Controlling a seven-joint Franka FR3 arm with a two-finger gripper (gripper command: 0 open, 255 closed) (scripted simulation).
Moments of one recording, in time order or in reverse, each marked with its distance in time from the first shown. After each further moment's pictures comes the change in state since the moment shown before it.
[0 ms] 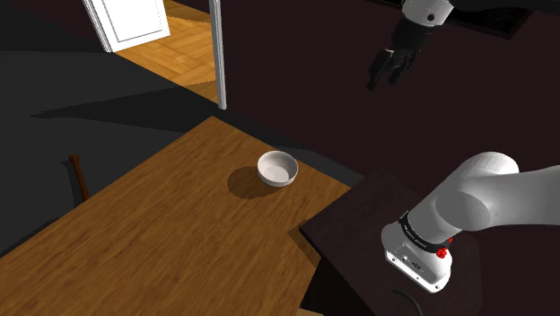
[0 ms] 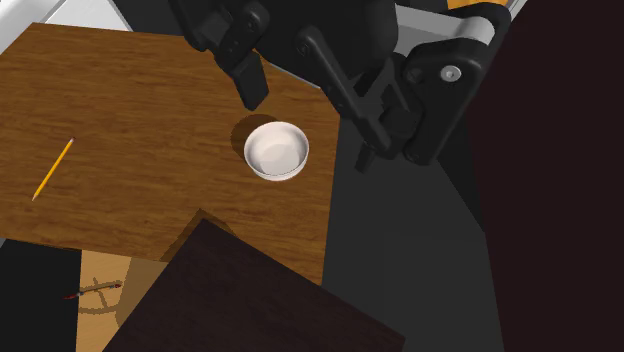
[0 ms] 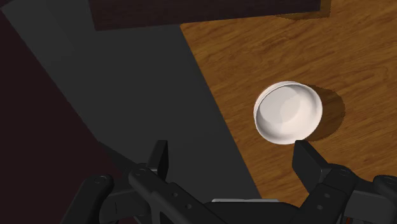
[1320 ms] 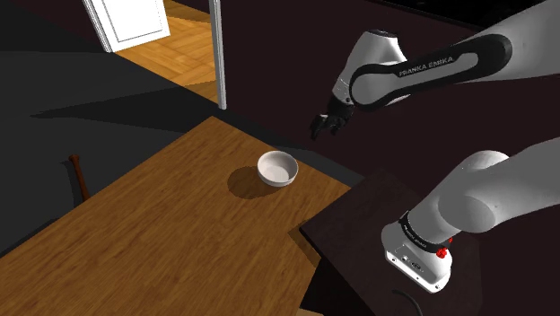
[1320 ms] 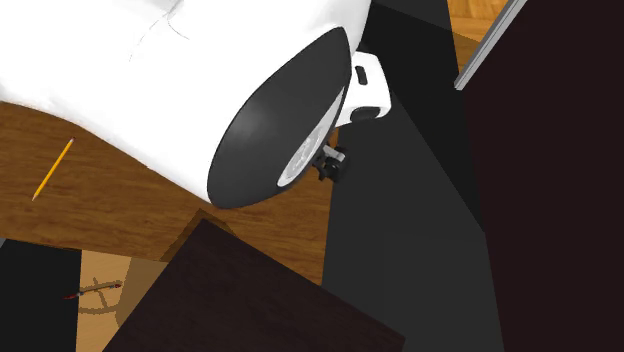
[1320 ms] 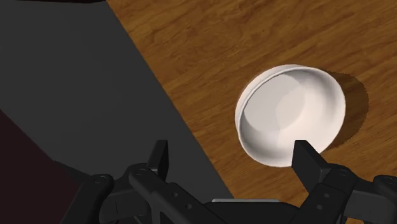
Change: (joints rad) arm 0.069 0.387 0.058 -0.314 0.154 0.734 0.062
